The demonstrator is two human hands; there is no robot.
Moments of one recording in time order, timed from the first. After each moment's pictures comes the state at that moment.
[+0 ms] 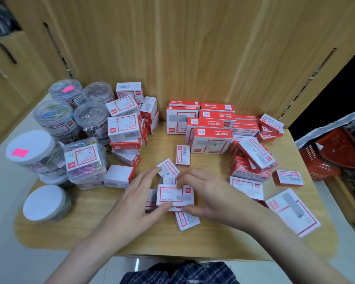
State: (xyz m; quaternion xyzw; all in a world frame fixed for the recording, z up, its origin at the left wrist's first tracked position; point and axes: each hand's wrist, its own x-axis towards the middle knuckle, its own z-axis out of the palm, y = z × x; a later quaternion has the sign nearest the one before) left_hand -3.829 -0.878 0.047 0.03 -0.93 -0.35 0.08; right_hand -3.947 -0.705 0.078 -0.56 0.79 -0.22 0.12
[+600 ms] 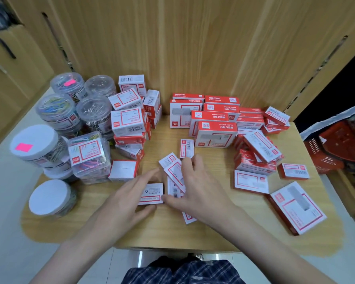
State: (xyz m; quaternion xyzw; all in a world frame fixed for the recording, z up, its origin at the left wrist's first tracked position) left_hand -3.812 -0.901 0.037 -0.01 -0.95 -0.31 0.09; right_hand -3.914 -0.744 0.071 -0.38 0.90 -0.17 0.09
